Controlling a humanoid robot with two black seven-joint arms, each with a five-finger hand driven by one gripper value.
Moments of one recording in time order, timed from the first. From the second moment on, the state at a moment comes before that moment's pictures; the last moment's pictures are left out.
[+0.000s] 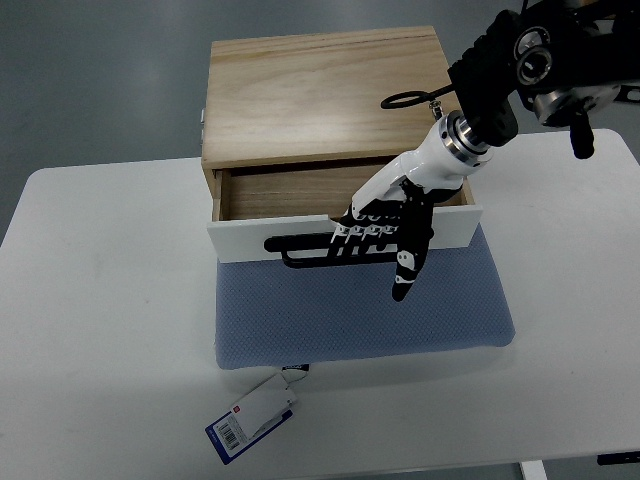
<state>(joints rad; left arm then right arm) -0.02 0.00 -0.07 -0.17 0.00 -0.02 0.08 2.04 -0.42 -0.66 1.48 -0.14 0.61 -0.13</state>
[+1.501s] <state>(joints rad) -0.02 0.00 -0.07 -0.17 0.00 -0.02 0.08 1.72 -0.97 0.02 1.34 0.04 0.40 -0.13</state>
